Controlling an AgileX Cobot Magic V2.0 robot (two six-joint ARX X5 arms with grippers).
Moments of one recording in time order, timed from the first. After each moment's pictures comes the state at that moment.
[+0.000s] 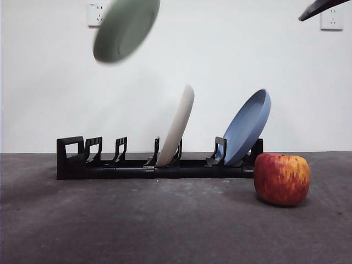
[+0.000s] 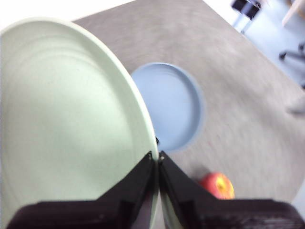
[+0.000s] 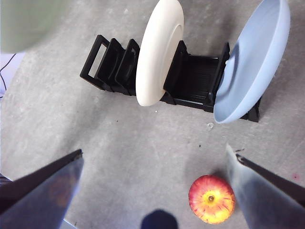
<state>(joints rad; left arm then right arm) -0.41 1.97 2.63 -1.33 0.35 0.02 0.14 1.39 1.59 -1.02 -0.53 0.06</state>
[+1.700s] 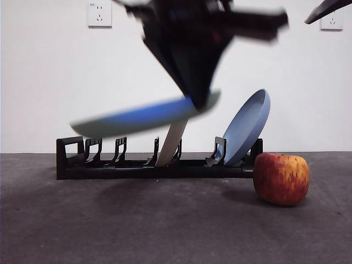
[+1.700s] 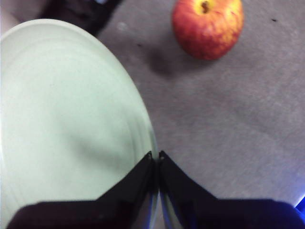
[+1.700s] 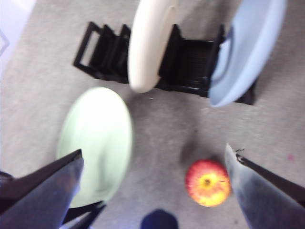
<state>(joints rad) -1.17 1.68 1.34 -0.77 -0.52 -0.17 0.14 1.39 1.59 -1.08 -0.50 0.06</state>
